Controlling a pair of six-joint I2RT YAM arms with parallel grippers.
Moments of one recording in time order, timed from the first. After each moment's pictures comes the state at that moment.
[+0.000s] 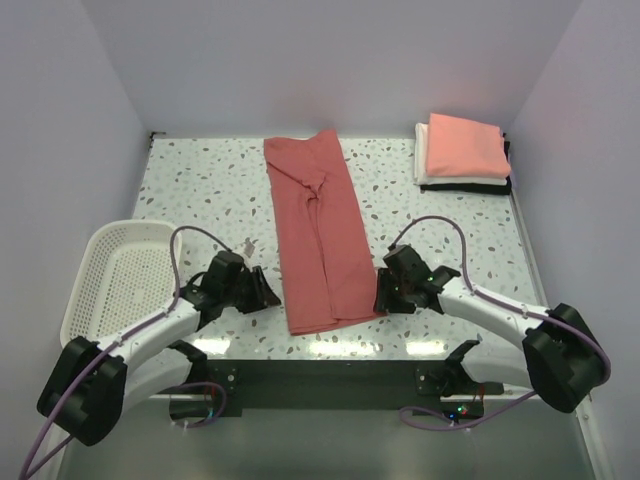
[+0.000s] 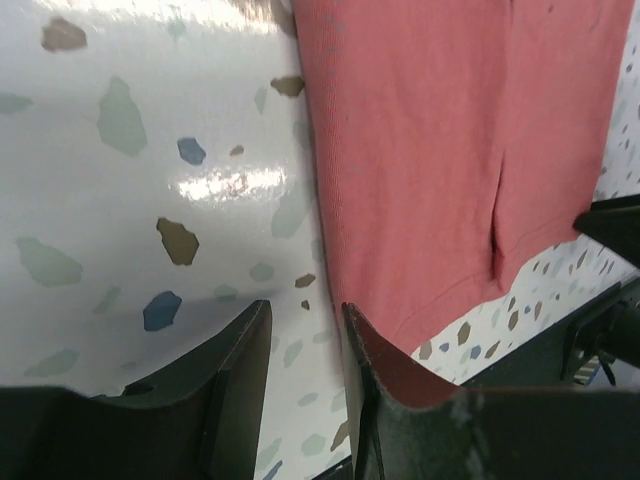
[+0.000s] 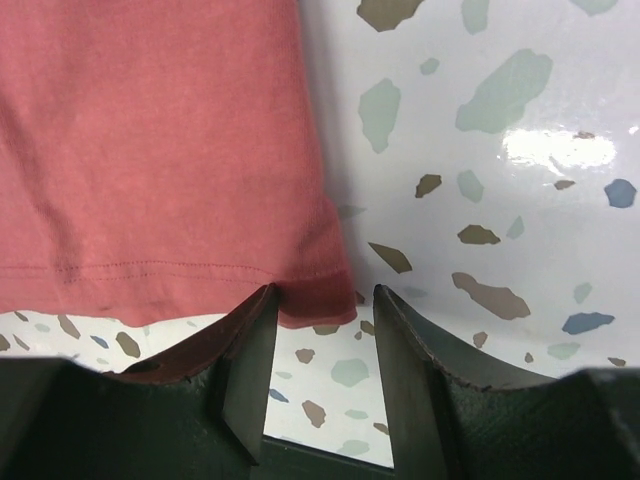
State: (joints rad) left arm -0.47 1.02 0.35 -0.17 0.23 -0.76; right arm 0.66 1.21 0.56 -0.46 0.02 0.70
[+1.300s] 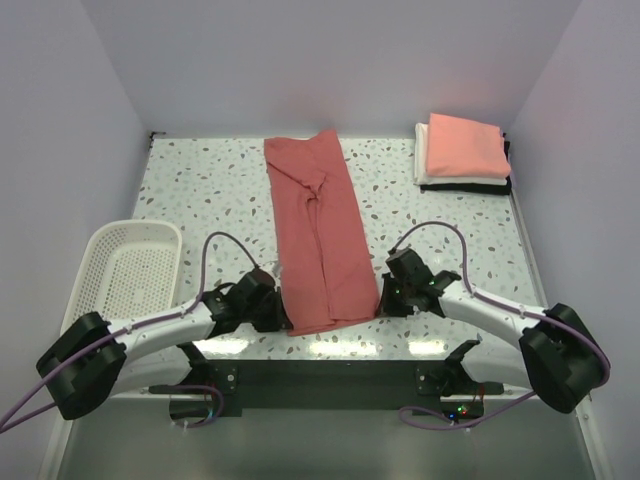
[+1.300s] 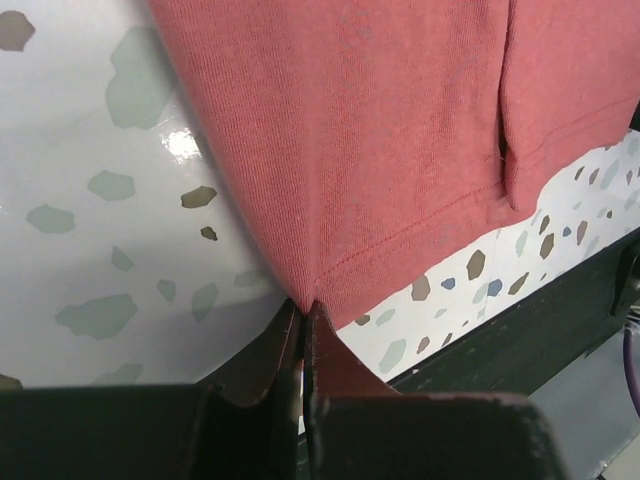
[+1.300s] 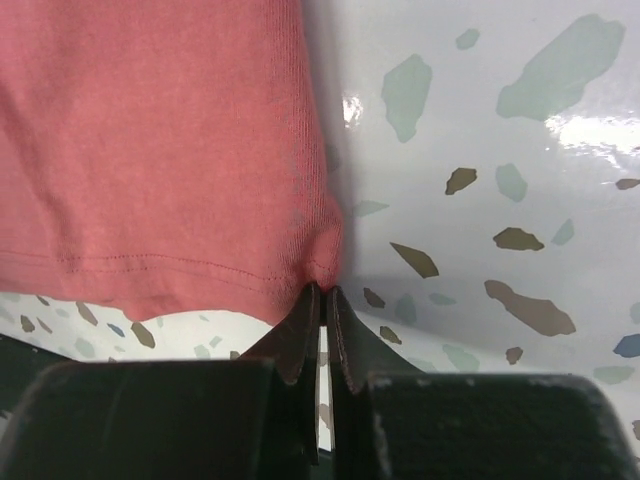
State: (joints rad) left arm -0.82 1.12 0.35 -0.17 0.12 -0.88; right arm 0.64 1.21 0.51 -0.41 -0.06 0.72
